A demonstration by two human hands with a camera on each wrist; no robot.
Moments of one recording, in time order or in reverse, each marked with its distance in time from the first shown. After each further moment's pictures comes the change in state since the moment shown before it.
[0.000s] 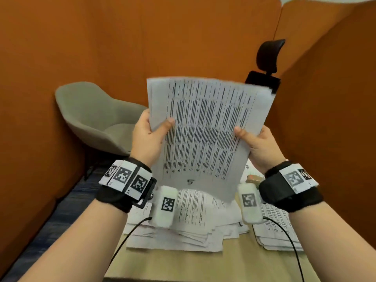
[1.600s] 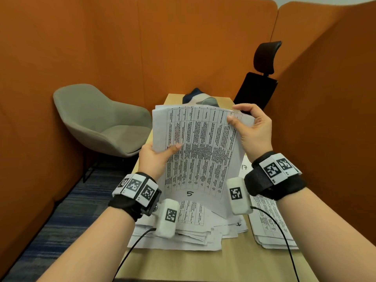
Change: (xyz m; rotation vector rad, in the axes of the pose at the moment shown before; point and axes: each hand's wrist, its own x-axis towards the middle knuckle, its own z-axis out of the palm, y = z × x) left_hand -0.018 -0.045 0.004 0.000 -0.004 -0.170; right_hand 0.020 -0.003 0.010 -0.419 0.306 -0.249
